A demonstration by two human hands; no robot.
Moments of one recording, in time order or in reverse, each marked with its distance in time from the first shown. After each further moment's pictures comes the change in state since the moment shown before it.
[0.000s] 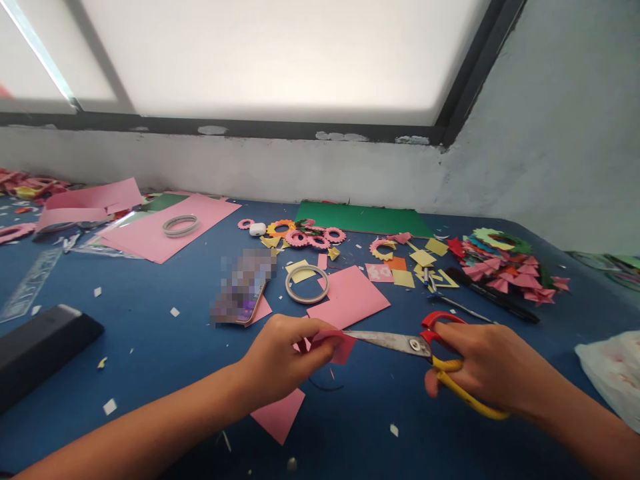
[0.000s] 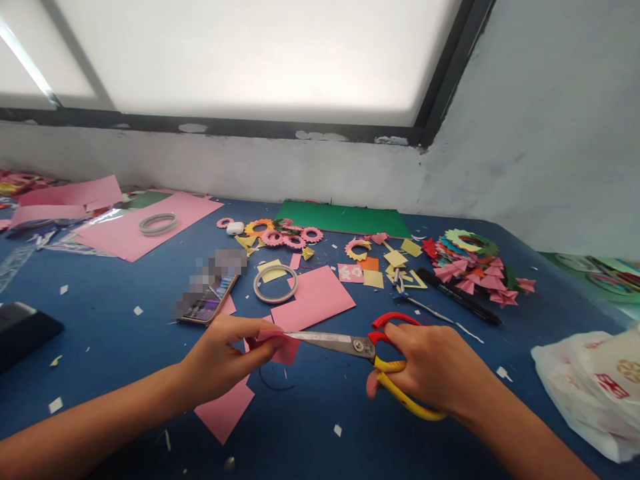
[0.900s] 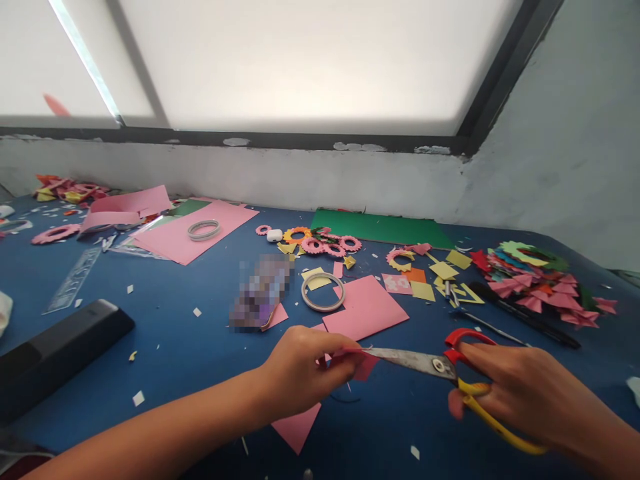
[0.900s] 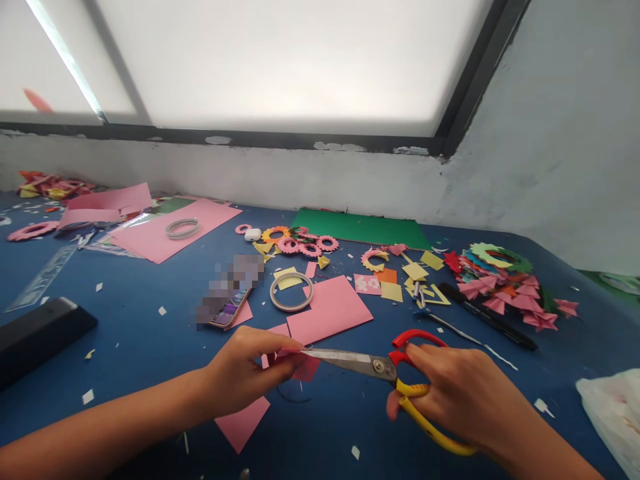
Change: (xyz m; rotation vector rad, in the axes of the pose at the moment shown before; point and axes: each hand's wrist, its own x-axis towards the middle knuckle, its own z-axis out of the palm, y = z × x) left_hand -0.005 0.001 0.003 0.001 -0.031 0.044; right_hand 0.002 -0.002 -0.003 -0.036 0.119 -0.141
